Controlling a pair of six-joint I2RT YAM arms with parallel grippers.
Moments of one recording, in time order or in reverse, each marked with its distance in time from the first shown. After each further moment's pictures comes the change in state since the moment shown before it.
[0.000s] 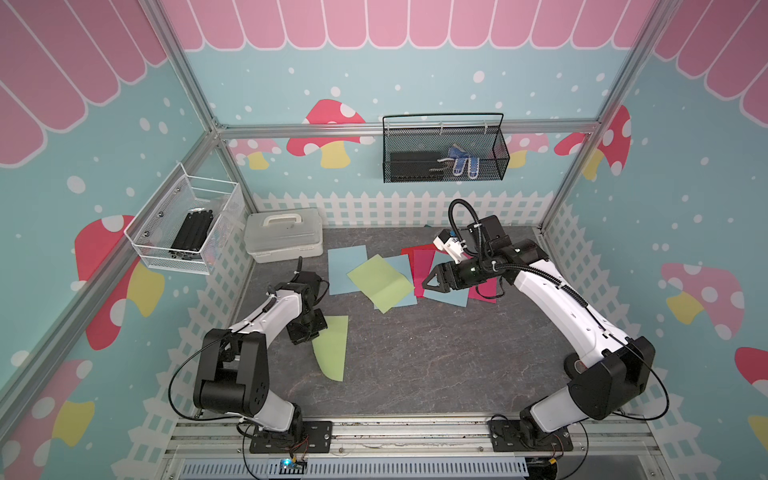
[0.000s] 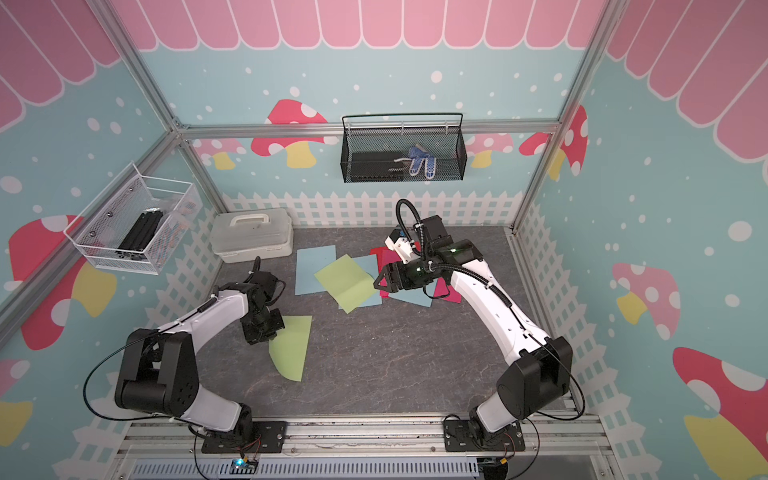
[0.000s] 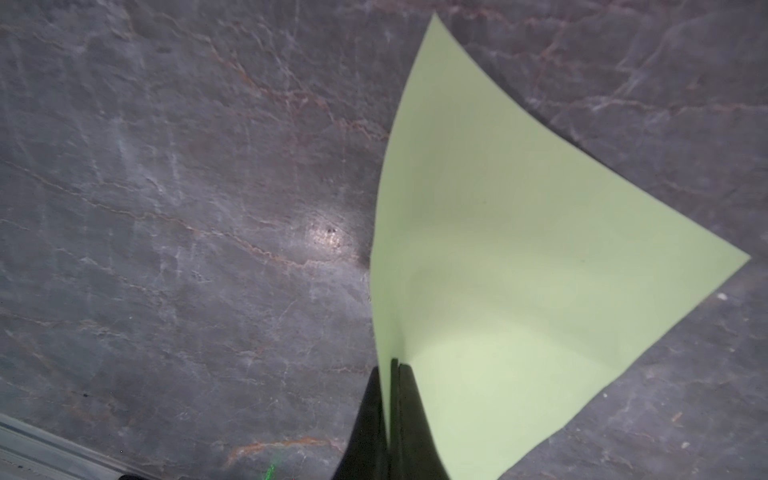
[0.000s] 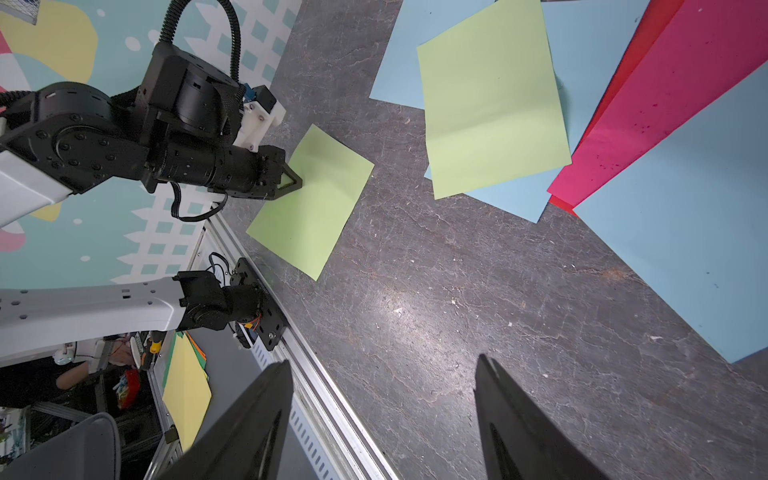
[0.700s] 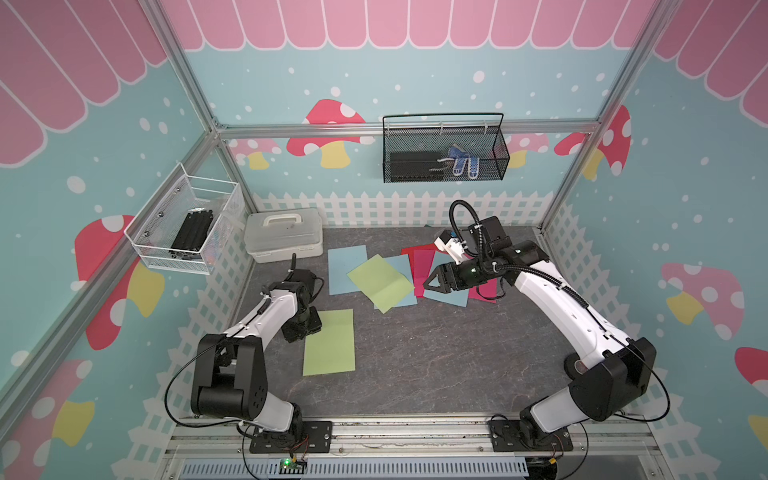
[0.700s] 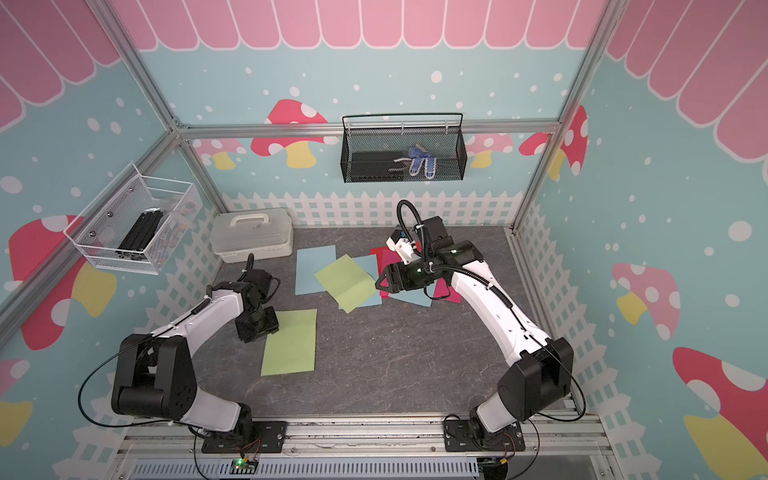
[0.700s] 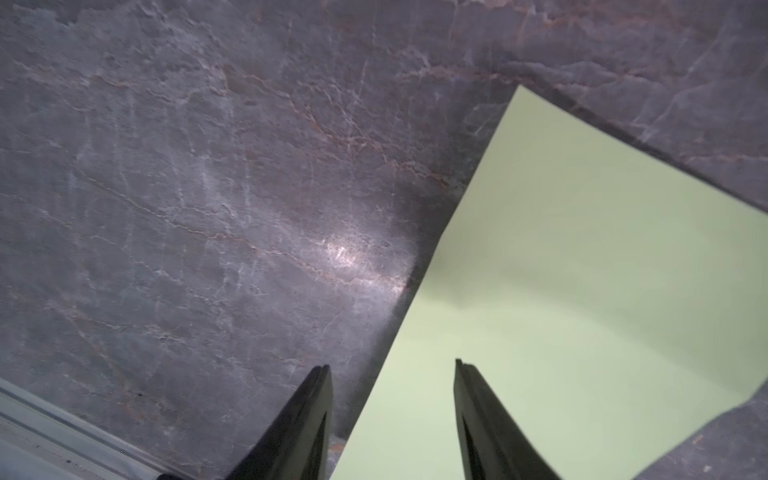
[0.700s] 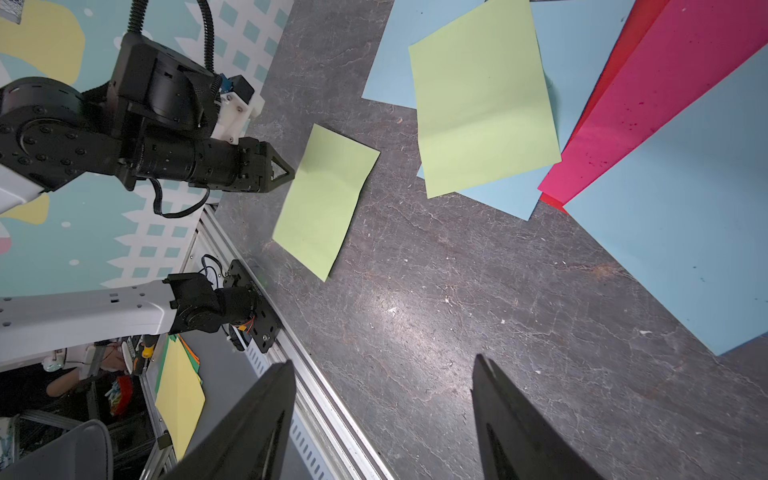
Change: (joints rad) left arm 0.036 -0.040 0.006 -0.020 -0.073 0.030; right arm -0.005 -0.004 -0.013 0.004 0.021 0.000
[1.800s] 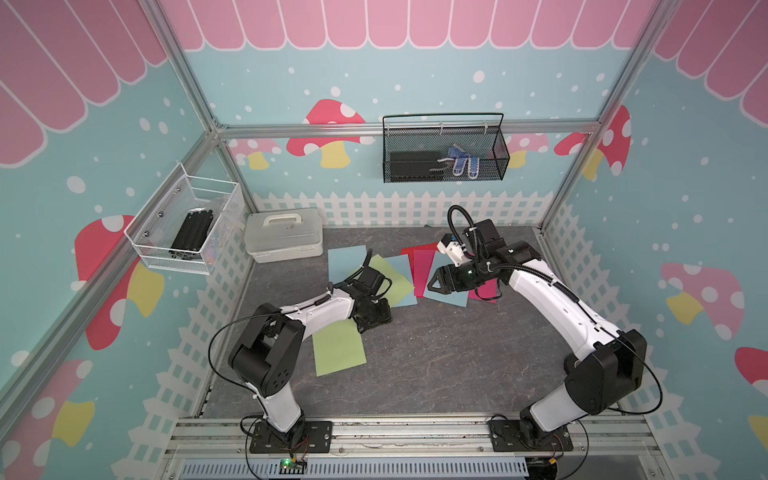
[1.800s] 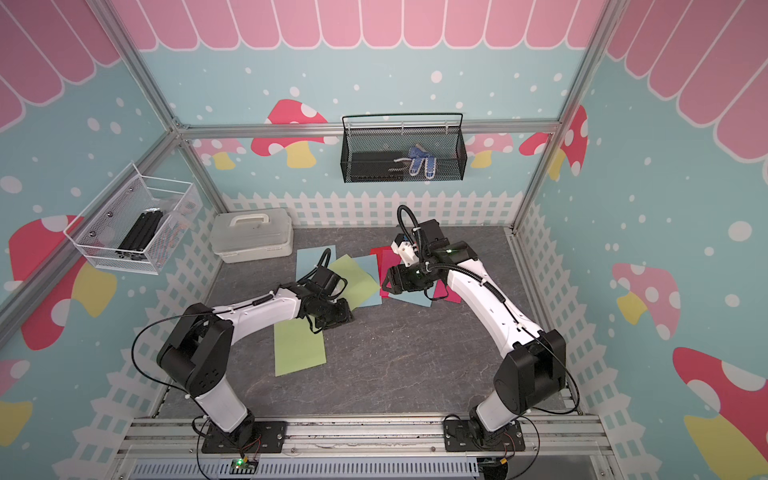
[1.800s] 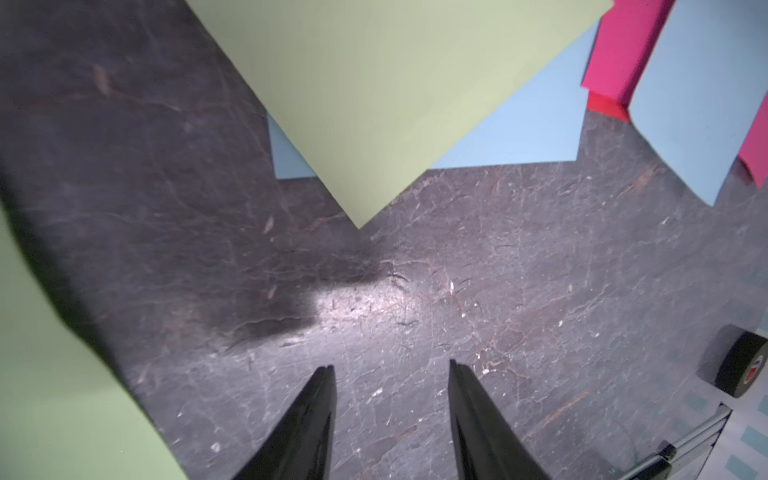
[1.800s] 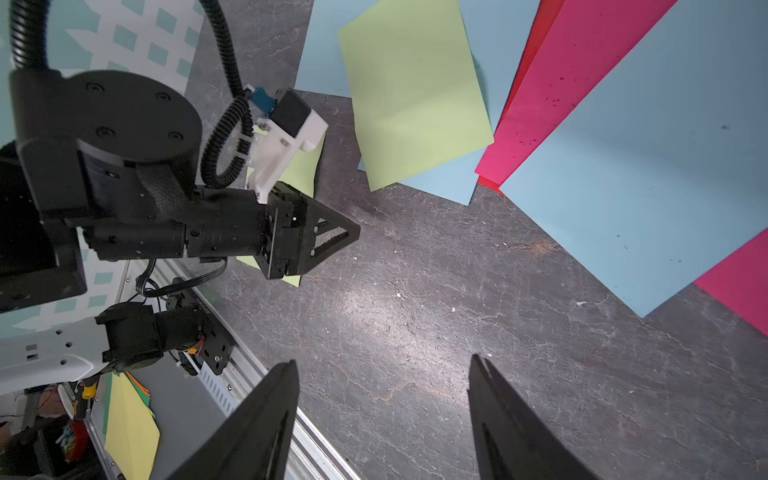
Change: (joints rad) left arm -0.489 0.248 0.118 0.444 0.389 -0.190; right arm -0.001 0.040 -0.023 0.000 0.141 0.010
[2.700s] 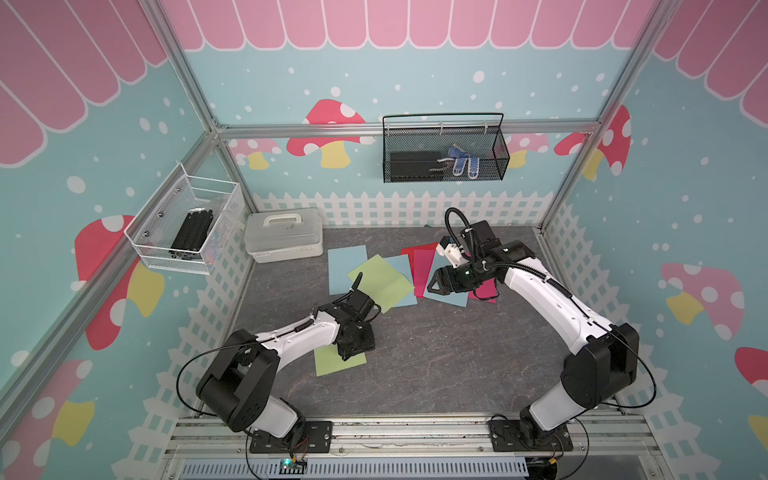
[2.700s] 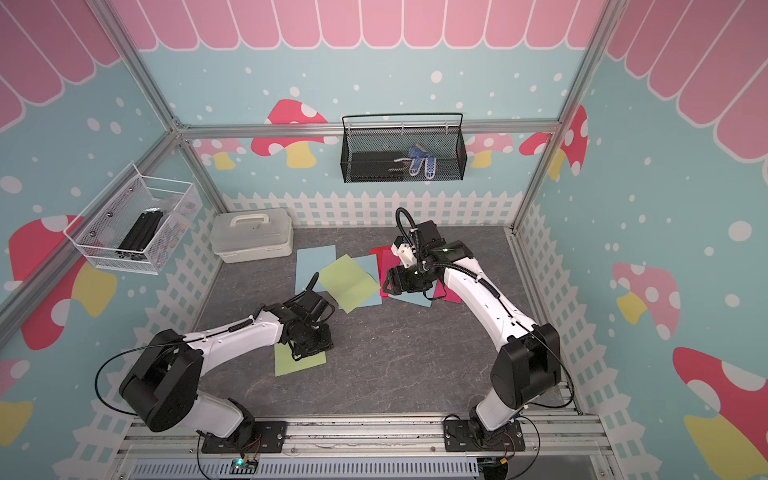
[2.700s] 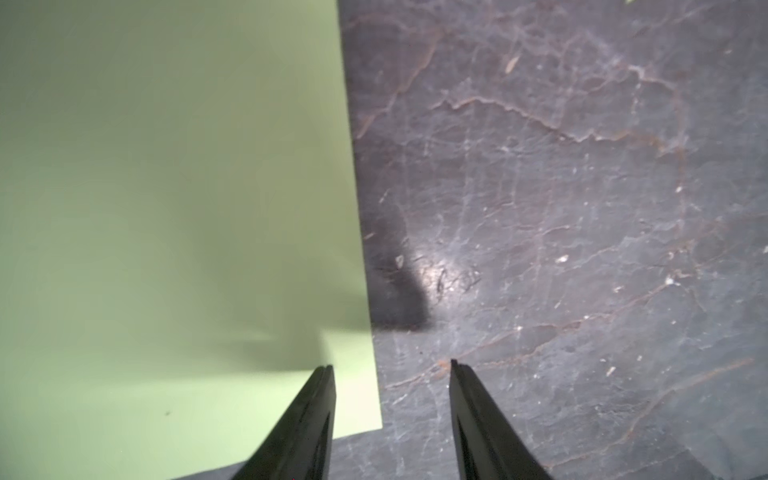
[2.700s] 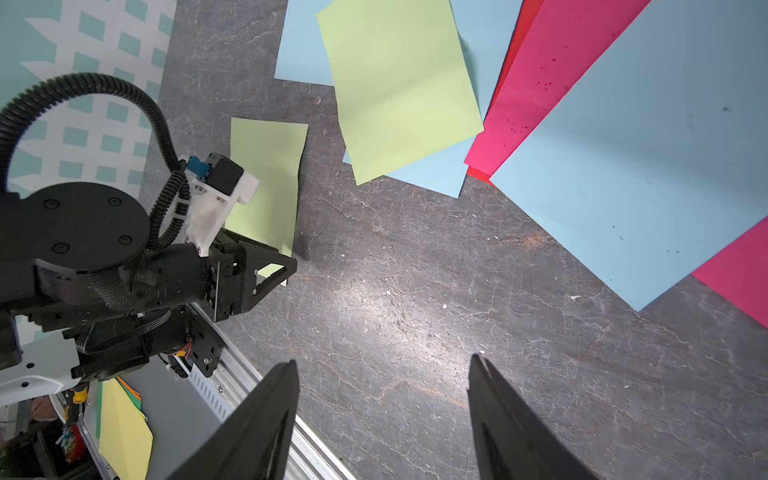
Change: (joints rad) left arm -0.029 -0.250 -0.264 -0.145 -0.124 -0.066; right arm 0.000 0.033 0.000 -0.006 0.015 0.000
